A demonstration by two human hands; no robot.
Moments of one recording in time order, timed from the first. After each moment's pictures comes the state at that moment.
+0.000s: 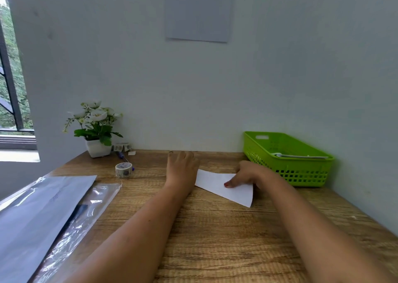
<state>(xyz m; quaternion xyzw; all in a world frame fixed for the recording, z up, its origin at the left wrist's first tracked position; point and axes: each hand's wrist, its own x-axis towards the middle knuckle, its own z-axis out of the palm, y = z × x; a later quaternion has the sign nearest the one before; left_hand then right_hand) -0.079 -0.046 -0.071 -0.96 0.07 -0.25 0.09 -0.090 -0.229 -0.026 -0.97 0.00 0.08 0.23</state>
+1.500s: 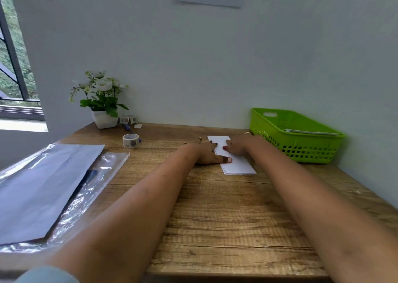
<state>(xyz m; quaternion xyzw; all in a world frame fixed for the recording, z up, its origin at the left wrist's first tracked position) -0.073 -0.066 -0.062 -0.98 0.12 0.09 -0.10 -0.031 -0.211 -0.046 -0.98 -0.06 0.07 -0.14</state>
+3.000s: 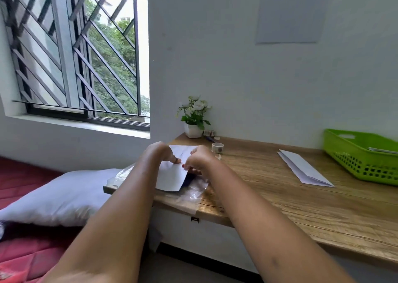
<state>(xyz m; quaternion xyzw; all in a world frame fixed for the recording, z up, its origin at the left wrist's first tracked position) -0.202 0.236 -0.054 -0.94 -0.28 0.01 -0.21 -0.229 0.074 -0.041 -0.86 -0.17 0.11 0.46</state>
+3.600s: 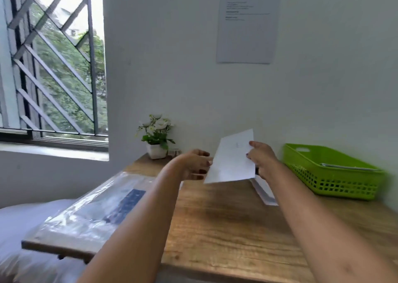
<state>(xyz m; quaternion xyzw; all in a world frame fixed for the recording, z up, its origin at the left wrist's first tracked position) -0.165 0.063 -0.004 -0.77 -0.04 0.04 -0.63 -0.112 -0.124 0.001 -0.74 0.01 -0.10 0.67</state>
